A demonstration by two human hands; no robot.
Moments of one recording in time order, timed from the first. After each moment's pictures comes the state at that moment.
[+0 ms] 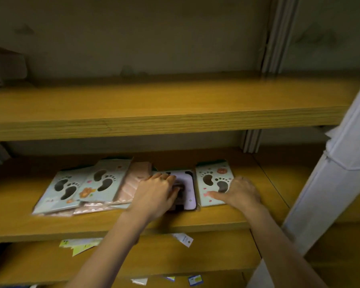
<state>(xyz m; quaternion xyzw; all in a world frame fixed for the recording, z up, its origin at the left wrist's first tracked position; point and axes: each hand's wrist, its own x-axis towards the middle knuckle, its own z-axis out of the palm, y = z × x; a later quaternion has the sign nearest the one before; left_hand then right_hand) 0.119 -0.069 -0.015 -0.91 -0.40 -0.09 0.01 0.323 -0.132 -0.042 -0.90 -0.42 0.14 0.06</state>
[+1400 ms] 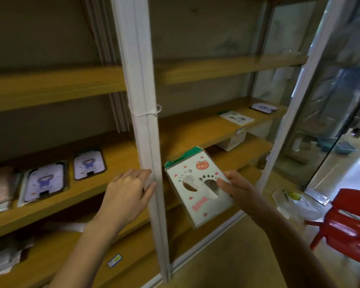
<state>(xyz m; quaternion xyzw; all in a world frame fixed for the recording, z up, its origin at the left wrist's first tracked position) 0.233 -0.312 -0.002 -0.97 -0.19 -0.16 -0.03 0.385 -0.515 -0.009 -0.74 -0.29 0.28 0.54</state>
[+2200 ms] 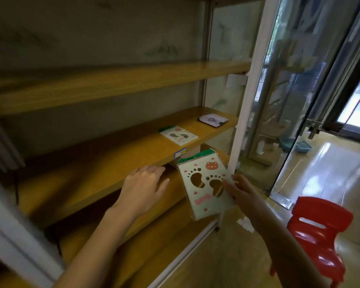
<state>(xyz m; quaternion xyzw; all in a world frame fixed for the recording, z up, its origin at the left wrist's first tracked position) 0.546 -0.415 -0.005 -0.99 -0.09 -0.12 -0.03 0.630 -0.634 -0.021 -0.73 -0.16 0.18 0.64</state>
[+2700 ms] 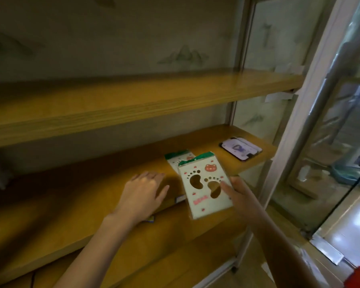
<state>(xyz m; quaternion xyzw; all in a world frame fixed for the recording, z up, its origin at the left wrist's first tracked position) 0.710 -0.361 -0.003 -0.97 -0.20 -0.10 -0.01 0.850 -0.546 -0.024 -0.73 -0.22 0.26 0.60</state>
